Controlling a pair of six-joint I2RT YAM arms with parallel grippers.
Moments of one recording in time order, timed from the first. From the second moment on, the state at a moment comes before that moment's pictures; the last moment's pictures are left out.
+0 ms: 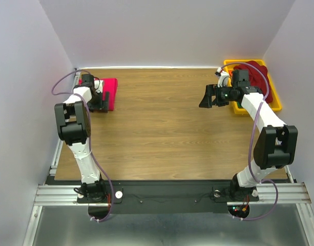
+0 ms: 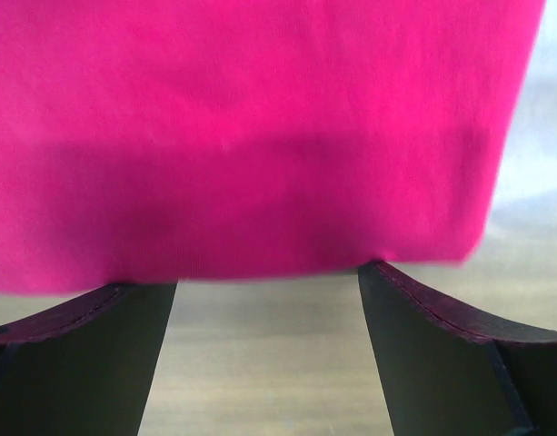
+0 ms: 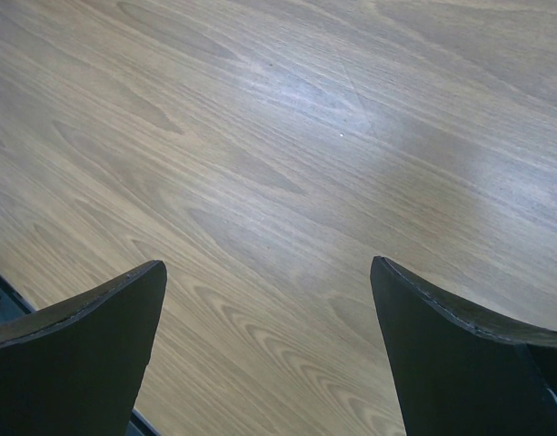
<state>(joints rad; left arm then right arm) 0.12 2.05 1.50 -0.59 0.07 0.14 0.03 1.63 1.33 -0.59 -0.63 -0.05</state>
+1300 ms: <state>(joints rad) 0.12 2.25 1.85 -0.62 0.20 0.25 0.03 1.68 1.42 -0.60 -0.62 -0.05</state>
